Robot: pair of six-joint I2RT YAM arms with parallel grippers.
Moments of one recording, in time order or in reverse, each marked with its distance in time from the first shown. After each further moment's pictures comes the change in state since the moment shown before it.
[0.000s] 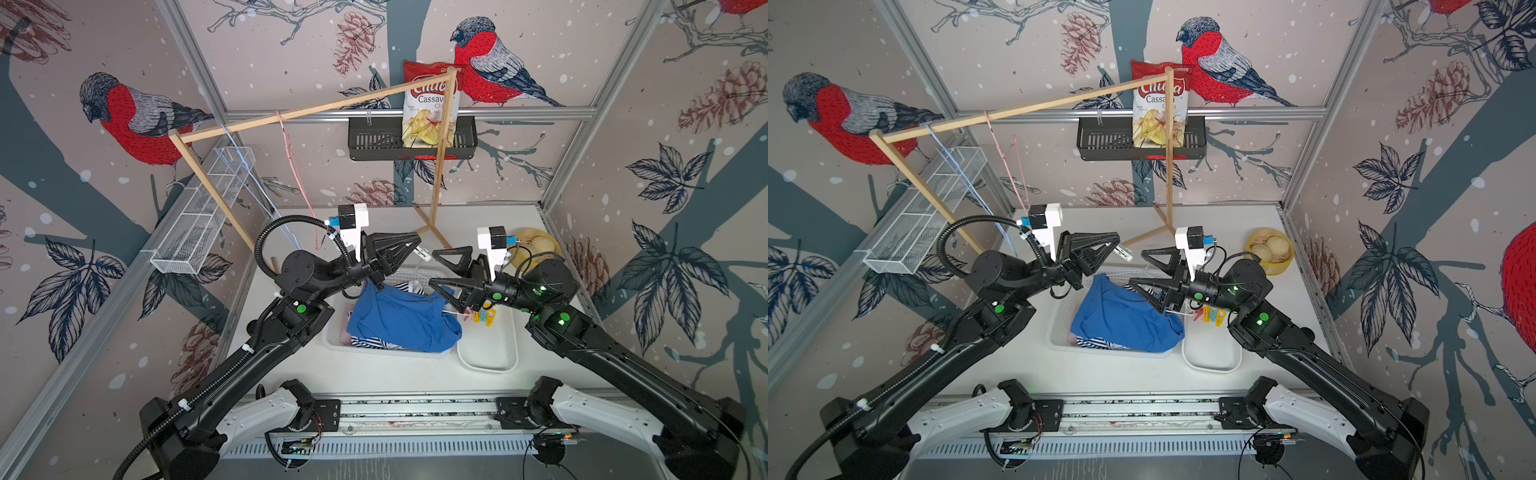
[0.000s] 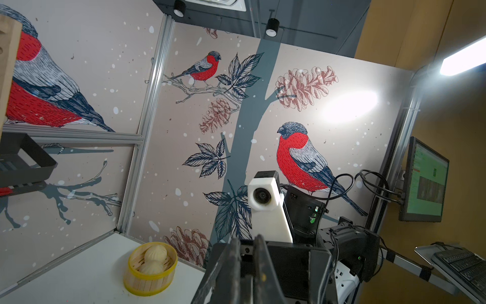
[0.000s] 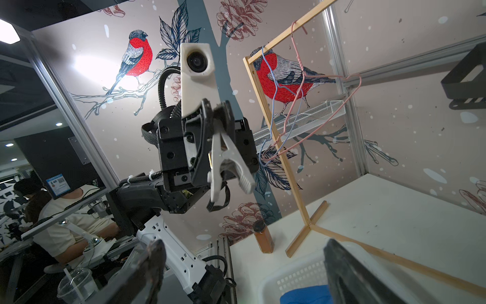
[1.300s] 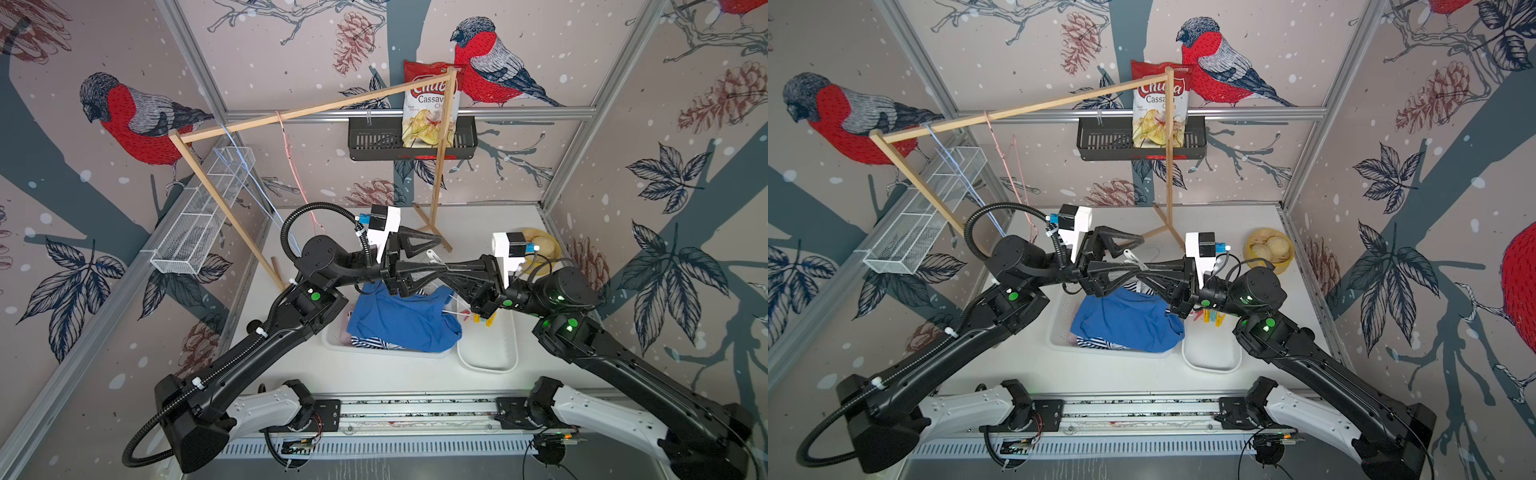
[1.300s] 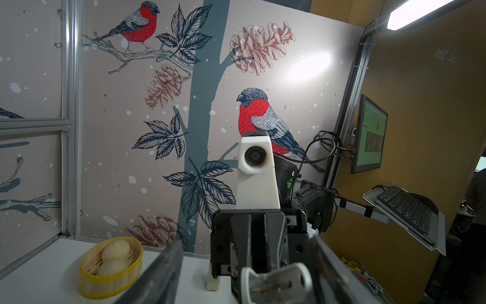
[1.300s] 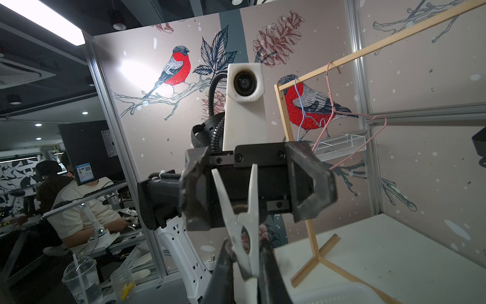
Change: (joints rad) left arm -0.059 0.111 0.111 -0.059 0.205 0.058; right arm 0.034 -0.043 -0.003 0.085 -0.033 -0.053
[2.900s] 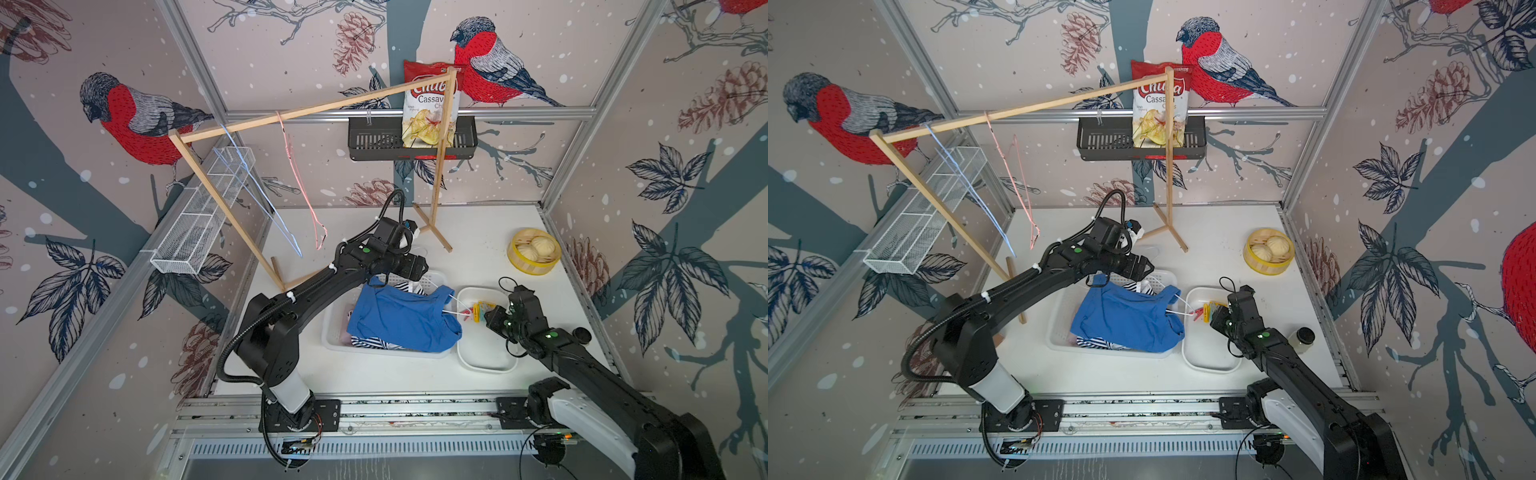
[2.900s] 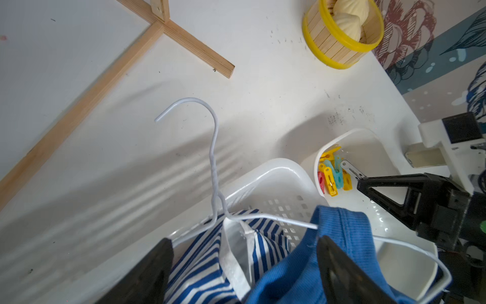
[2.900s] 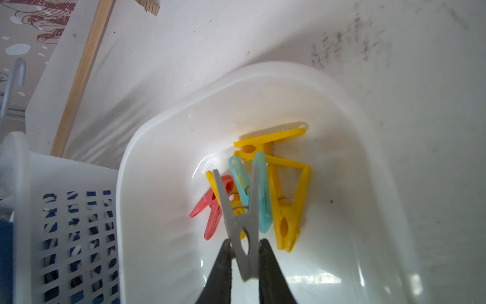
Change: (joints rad) left arm 0.122 0.558 0.264 -0.957 -0.575 0.262; right arm -0.505 0.031 -0.541 -0.642 0.495 0.362
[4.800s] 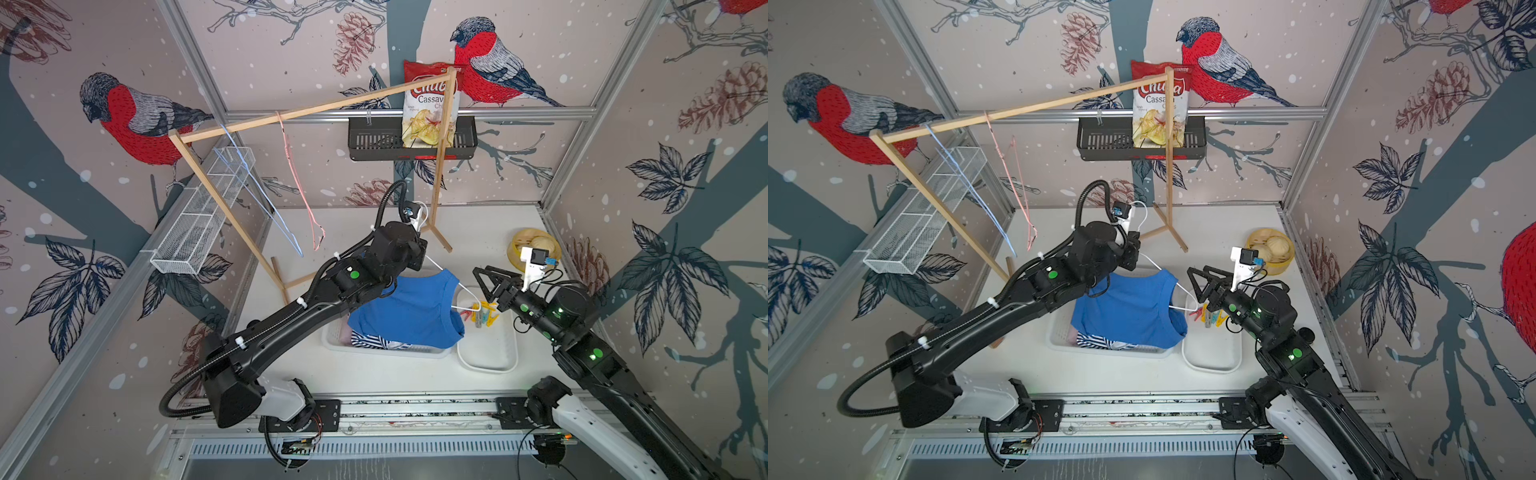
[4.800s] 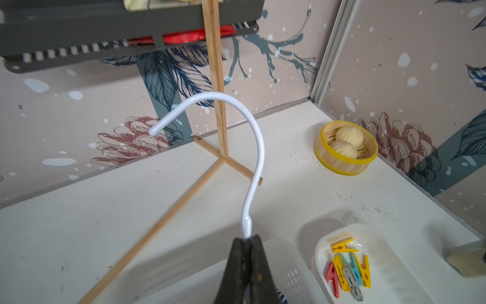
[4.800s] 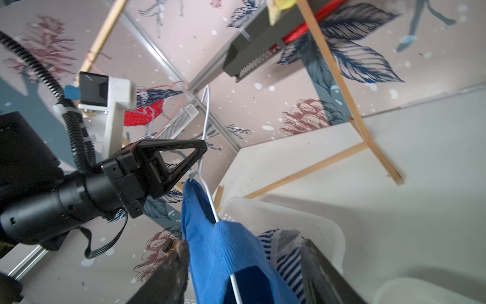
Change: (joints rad) left arm -0.251 -0.319 -0.008 0.183 -0.610 0.027; right arm 0.232 -0.341 0.300 0.205 -0.104 -0.164
